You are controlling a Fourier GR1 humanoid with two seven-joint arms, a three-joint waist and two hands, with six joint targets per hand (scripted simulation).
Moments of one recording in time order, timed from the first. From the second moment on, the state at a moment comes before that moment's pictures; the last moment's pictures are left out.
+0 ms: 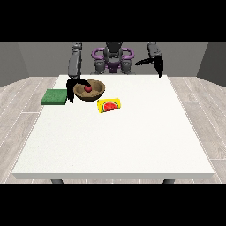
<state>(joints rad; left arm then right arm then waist) -0.39 0.14 0.02 -1.28 -0.08 0.06 -0.22 -0.45 -0.15 -0.32 -0.61 -0.18 0.08 -0.51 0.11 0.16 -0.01</state>
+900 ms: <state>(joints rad) -0.36 0.14 0.05 -1.21 -0.05 0.02 -0.24 -0.41 -0.24 -0.14 -0.68 0.12 -0.37 -0.12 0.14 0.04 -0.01</state>
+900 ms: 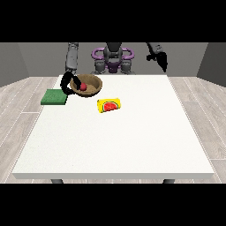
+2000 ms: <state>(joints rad) -0.35 0.33 0.25 -1.16 0.11 -0.12 -0.30 -0.49 -0.53 -0.27 -0.77 0.05 -0.13 0.11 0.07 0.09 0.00</state>
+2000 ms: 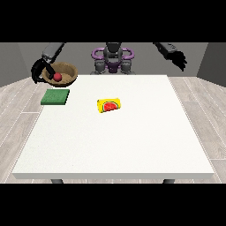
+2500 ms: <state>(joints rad) -0.38 0.63 0.50 -1.00 0.29 -0.37 -0.39 -0.50 -0.56 -0.35 -0.75 0.01 -0.14 -0.02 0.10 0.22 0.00</state>
